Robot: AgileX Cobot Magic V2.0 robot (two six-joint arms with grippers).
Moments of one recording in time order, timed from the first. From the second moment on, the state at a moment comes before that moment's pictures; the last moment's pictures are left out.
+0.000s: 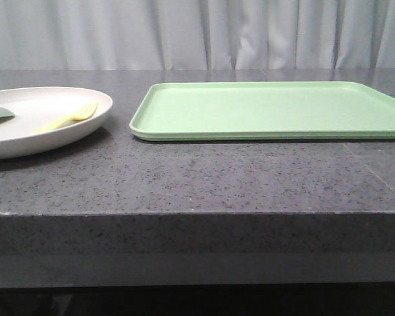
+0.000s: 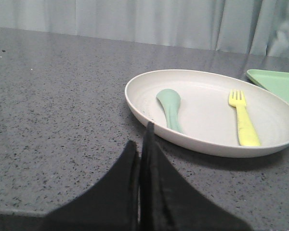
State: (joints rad) left arm -0.02 -0.01 0.01 -0.04 0.16 -0.05; right arm 0.02 -0.01 0.03 0.05 0.24 -0.03
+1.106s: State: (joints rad) left arm -0.02 -0.01 0.01 -0.04 0.16 -0.05; right arm 0.02 -0.01 0.03 0.05 0.24 -0.03
